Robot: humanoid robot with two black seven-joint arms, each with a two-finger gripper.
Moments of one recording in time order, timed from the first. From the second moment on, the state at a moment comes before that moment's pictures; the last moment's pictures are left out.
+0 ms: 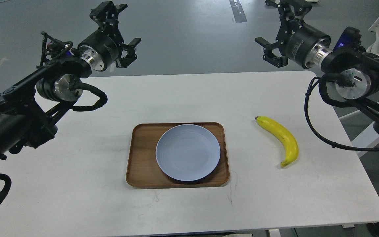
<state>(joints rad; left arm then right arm) -0.97 0.36 -0.63 -0.95 0.06 -0.09 -0.12 1.00 -0.69 0.44 1.26 0.01 0.03 0.08</state>
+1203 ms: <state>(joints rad) -0.89 0.44 -0.64 -0.99 0.06 -0.13 -0.15 0.85 -0.82 -0.01 1.16 -1.47 -0.03 0.14</state>
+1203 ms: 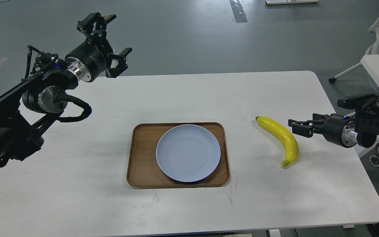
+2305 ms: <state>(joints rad) -0.87 0.48 -0.64 -1.04 0.06 -0.13 -0.20 0.78 -0.68 -0.05 1.00 -1.50 -0.15 0.19</state>
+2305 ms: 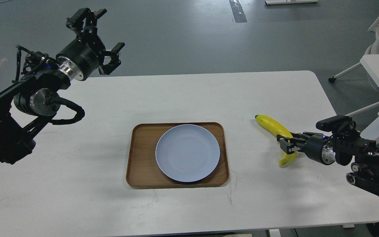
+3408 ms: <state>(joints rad) -0.87 0.51 -0.64 -1.04 0.10 -0.10 -0.22 1.05 -0.33 -0.26 0.98 -1.48 -0.17 0.48</state>
